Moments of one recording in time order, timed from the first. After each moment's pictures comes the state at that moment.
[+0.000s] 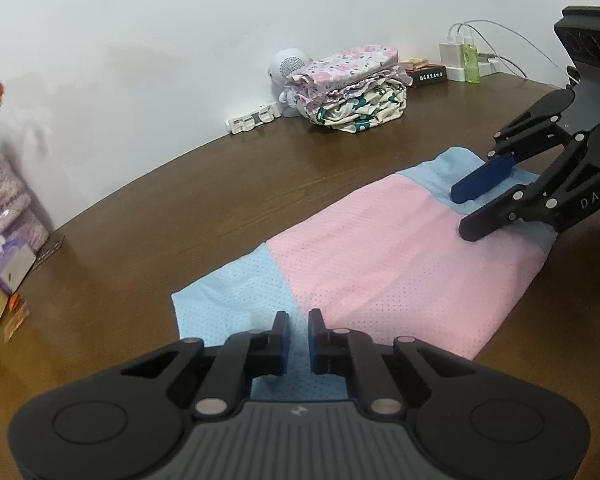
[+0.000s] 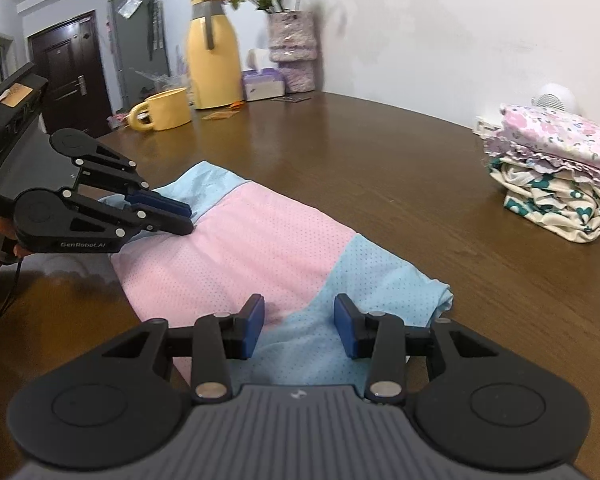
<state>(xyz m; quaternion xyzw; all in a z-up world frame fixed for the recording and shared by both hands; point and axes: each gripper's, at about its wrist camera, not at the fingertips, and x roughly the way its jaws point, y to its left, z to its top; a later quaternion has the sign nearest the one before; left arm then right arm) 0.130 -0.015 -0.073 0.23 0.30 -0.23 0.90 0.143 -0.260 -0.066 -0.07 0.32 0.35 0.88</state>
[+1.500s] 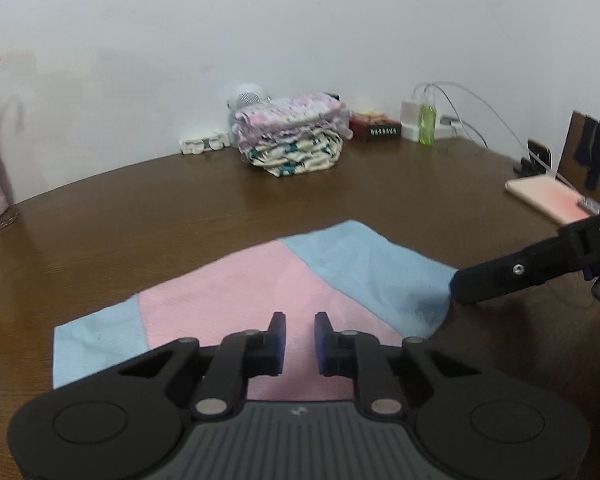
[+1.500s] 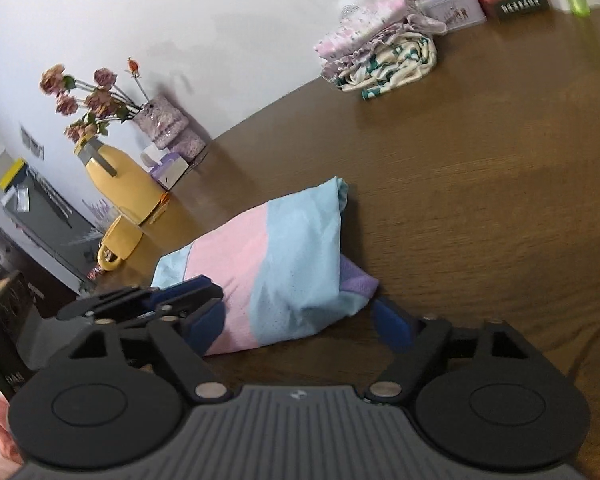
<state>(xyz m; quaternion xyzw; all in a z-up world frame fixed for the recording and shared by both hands) 0.086 -0.071 -0.057 0.12 0.30 -0.28 0.91 0.062 -0.335 -0.074 0.27 0.37 0.19 0.87</state>
